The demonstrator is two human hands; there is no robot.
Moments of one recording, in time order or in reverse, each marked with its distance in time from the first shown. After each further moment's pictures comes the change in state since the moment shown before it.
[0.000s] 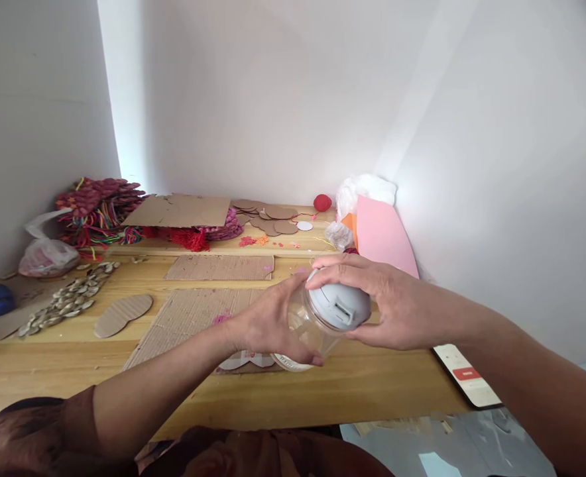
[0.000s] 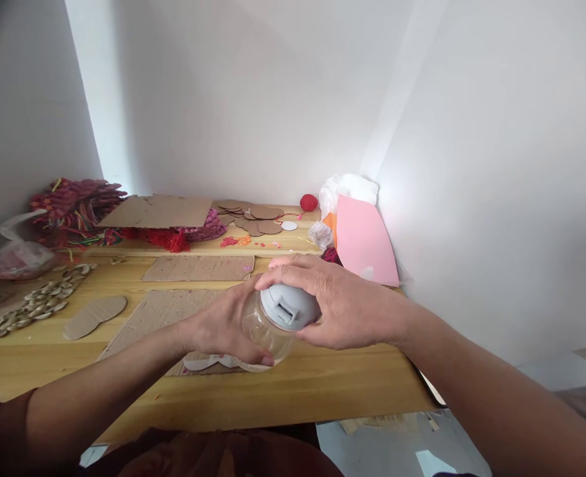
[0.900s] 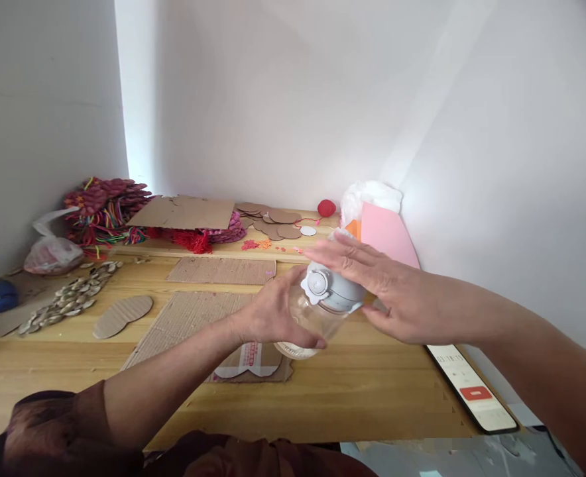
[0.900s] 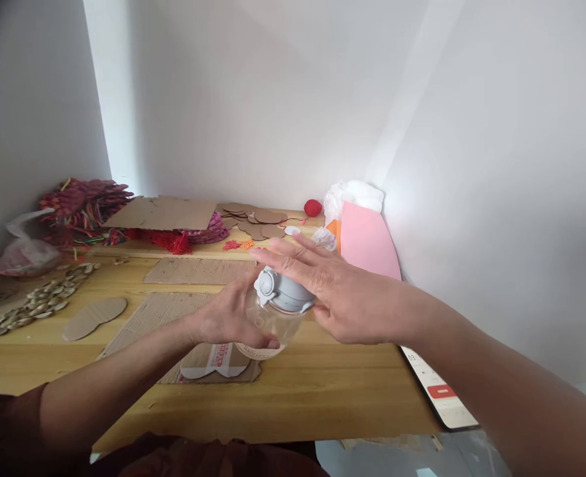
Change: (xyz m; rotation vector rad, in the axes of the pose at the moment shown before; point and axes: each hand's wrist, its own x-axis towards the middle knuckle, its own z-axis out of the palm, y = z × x) left_hand 0.020 0.006 -0.008 0.315 0.071 0.002; right_hand 0.007 0.016 -0.022 -0.207 -0.025 -0.015
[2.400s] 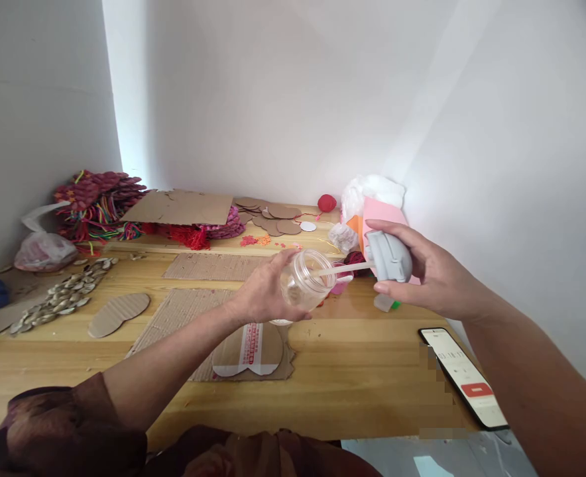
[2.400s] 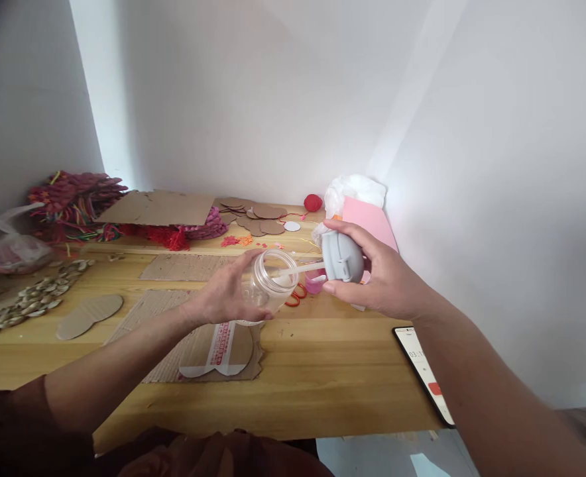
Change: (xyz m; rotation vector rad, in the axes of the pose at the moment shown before) left_hand 0.012 -0.031 -0.016 0.316 0.125 0.000; right_hand -0.021 0.038 0.017 0.458 0.431 0.402
